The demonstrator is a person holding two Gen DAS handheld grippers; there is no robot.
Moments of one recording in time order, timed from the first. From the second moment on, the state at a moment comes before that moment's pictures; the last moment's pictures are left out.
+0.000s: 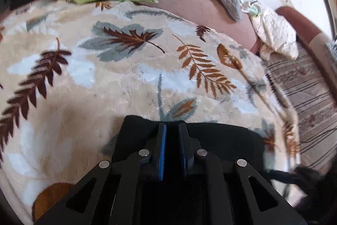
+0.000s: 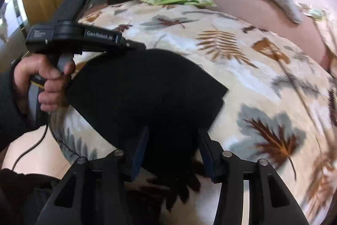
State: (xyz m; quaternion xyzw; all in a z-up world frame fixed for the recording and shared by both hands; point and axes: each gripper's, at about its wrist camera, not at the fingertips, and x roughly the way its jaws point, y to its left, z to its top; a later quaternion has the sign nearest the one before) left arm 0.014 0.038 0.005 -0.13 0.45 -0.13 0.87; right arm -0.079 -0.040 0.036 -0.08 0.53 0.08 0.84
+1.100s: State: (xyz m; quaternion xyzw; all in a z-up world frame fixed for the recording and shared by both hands) left arm 0.012 0.027 -0.002 -0.10 0.41 -0.11 0.90; right arm -0.165 -0.091 0.110 0.07 0.44 -0.08 0.89
